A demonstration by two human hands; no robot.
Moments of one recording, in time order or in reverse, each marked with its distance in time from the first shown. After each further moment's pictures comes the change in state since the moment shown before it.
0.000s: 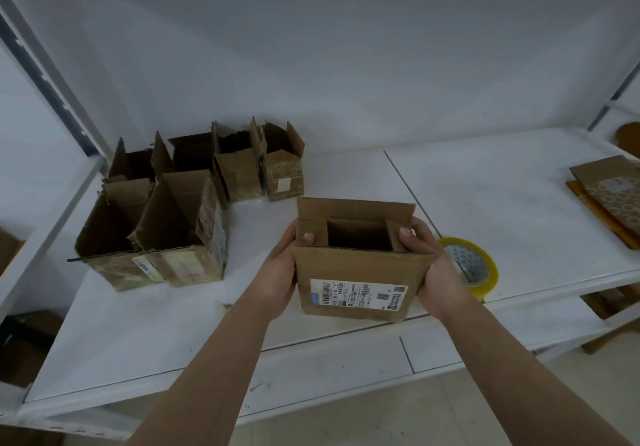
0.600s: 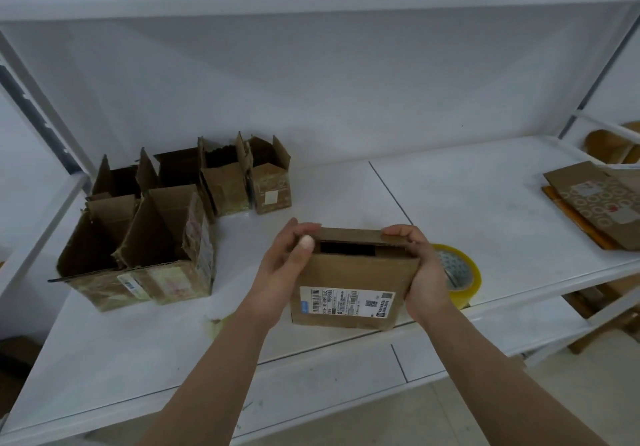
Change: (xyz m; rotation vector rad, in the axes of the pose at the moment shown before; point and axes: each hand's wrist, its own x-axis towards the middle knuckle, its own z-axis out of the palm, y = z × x) left_hand -0.011 0.017 0.018 0.229 0.068 0.137; right_hand -0.002 0.001 0.005 0.001 0.127 -0.174
